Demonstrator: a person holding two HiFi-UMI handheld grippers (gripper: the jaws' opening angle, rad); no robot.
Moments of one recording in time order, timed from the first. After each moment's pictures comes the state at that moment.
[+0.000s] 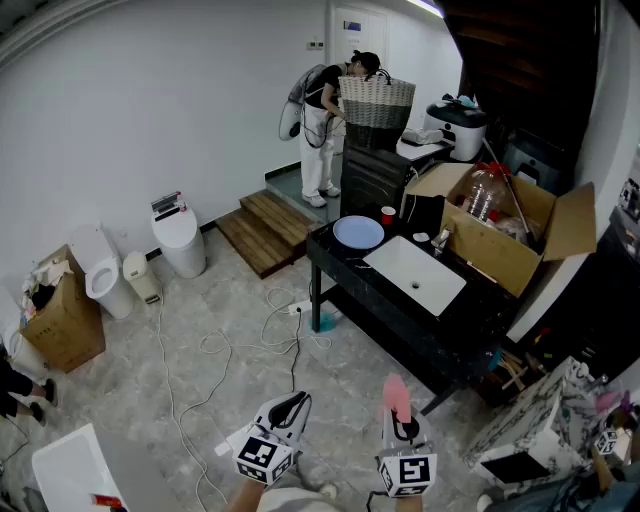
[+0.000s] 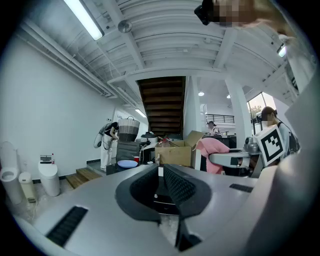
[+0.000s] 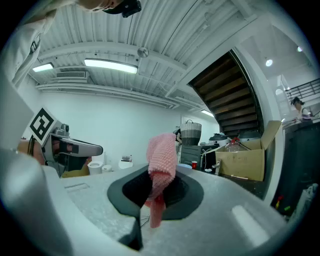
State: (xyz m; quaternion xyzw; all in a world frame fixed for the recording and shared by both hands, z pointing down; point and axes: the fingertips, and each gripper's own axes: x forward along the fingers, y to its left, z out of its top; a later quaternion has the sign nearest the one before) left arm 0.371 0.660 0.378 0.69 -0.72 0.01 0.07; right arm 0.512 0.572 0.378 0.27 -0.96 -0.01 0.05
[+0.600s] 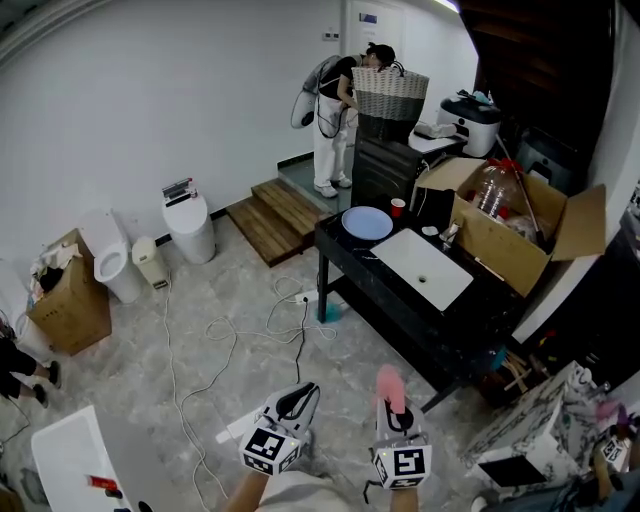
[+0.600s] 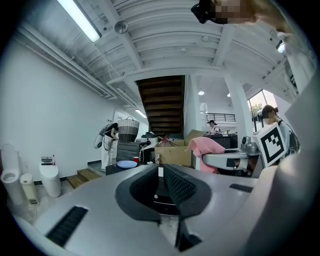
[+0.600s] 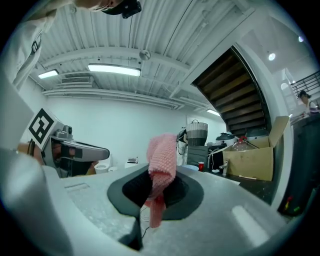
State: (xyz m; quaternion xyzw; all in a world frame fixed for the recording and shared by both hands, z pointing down) left arm 0.397 0.643 0.378 0.68 -0.73 0.01 0.06; right arm 0.507 0.567 0.381 0.23 -0.97 -0.01 0.04
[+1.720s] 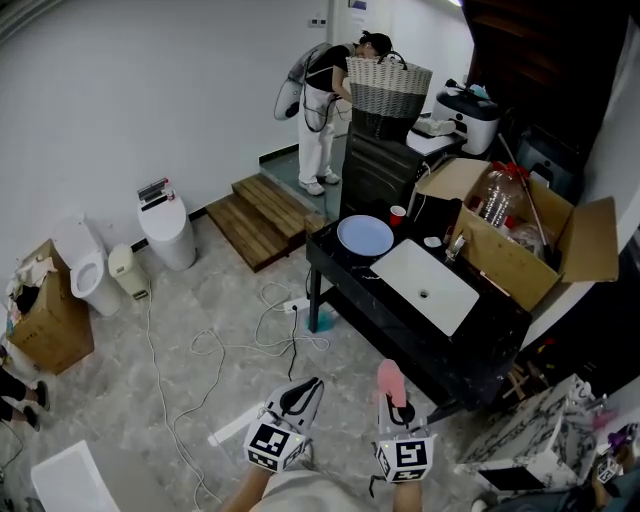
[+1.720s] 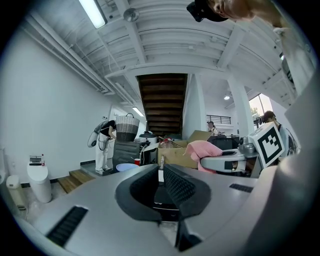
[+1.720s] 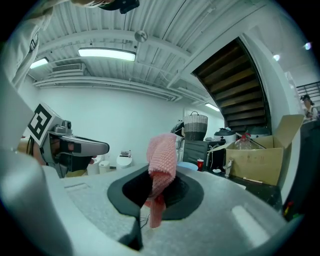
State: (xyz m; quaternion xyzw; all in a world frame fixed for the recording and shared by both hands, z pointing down) left arm 0.262 0.530 0.381 0.71 -0.70 0.01 0.07; right arm 0.373 0.461 0.388 0.26 -0.96 -0.01 0.09
